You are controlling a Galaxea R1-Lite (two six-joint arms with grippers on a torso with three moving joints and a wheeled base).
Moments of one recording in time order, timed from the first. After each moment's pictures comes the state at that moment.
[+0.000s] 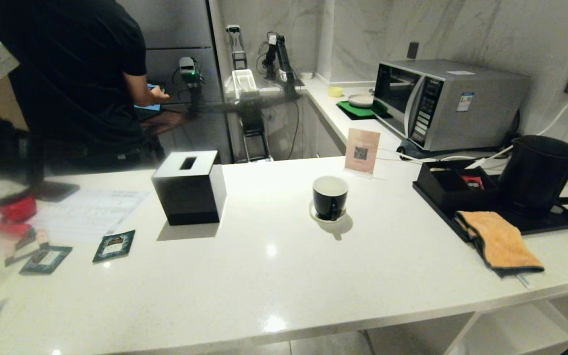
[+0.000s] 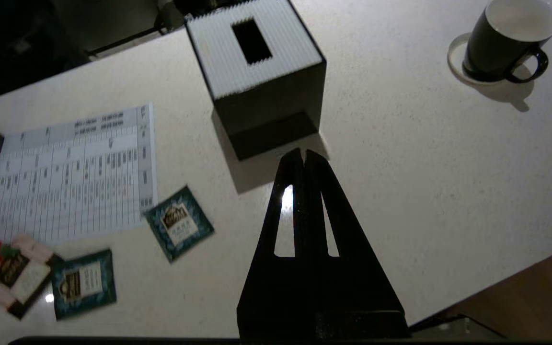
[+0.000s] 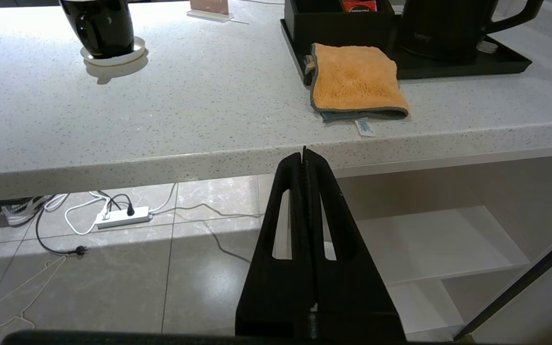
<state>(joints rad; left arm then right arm) 0.09 1.31 -1.18 0.32 -0.31 0.21 0.00 0.00 0.00 0.00 -0.03 -0.01</state>
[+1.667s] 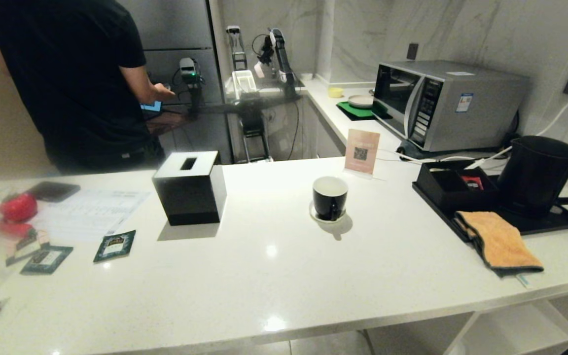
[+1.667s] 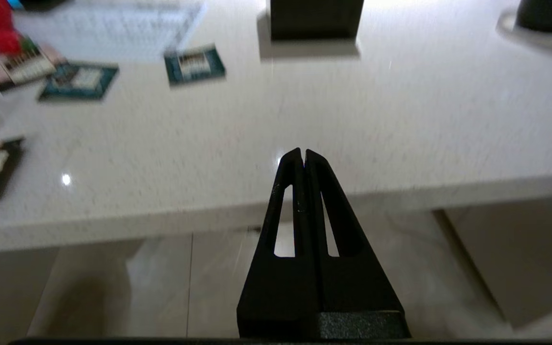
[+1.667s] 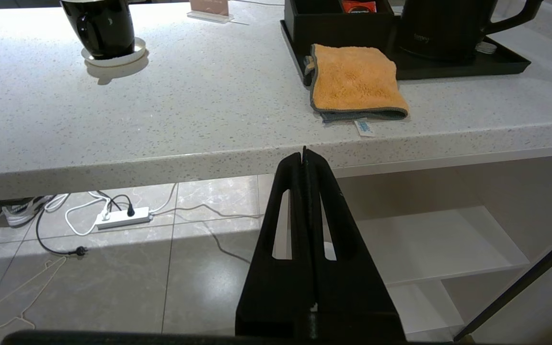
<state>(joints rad) -0.01 0.10 0.00 0.00 0.01 -0.03 0.00 0.00 0.00 0.00 -0.03 -0.01</state>
